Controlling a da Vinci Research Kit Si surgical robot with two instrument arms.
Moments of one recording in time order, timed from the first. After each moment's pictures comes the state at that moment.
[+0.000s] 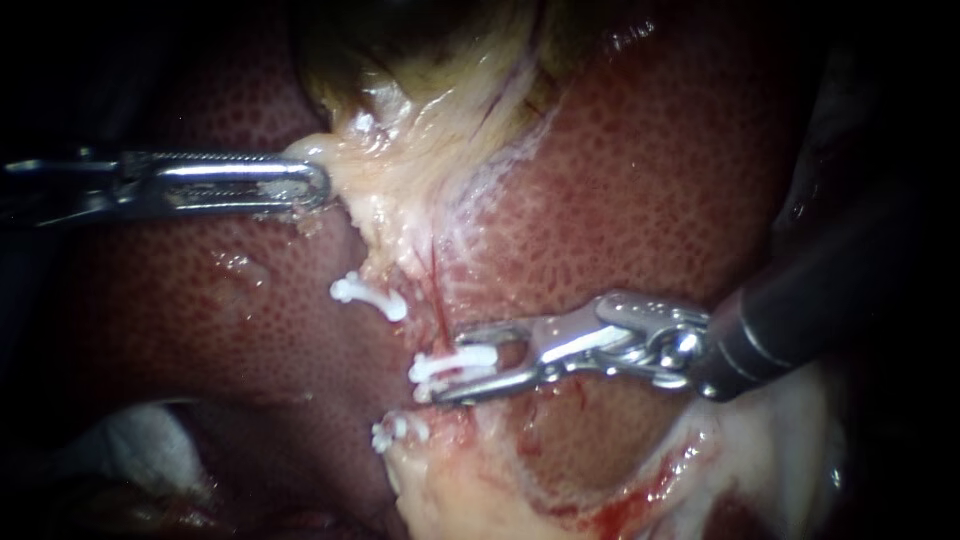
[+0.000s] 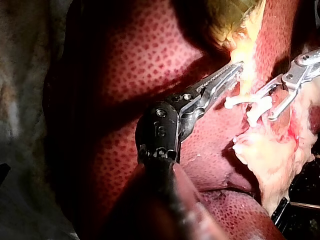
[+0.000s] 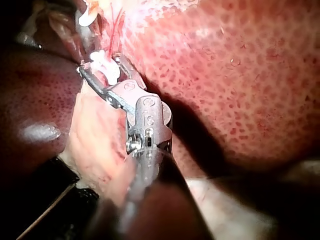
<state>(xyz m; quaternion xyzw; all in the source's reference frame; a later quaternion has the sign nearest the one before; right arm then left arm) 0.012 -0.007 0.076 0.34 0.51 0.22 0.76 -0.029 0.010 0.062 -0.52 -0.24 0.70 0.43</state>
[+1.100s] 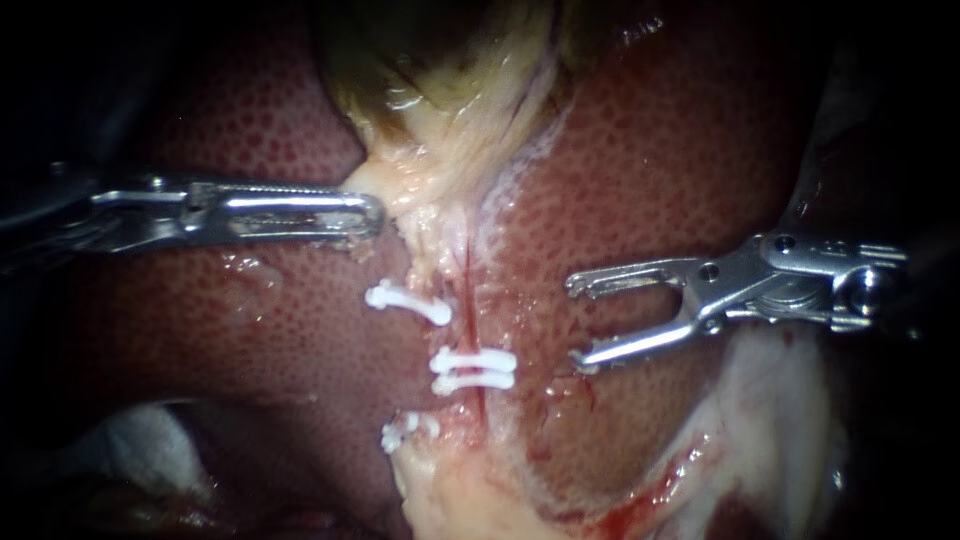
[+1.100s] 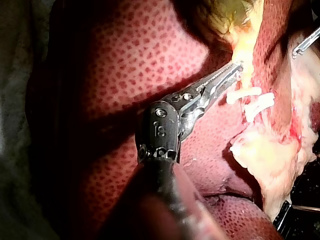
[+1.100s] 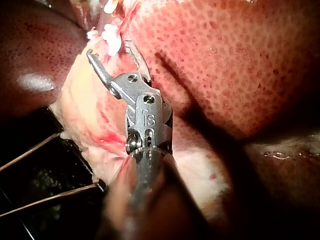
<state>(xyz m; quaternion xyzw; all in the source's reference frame) 0.004 -0.002 0.067 0.32 0.53 0.17 0.77 -0.036 0.008 0.069 -0.51 -0.24 0.71 0.42</state>
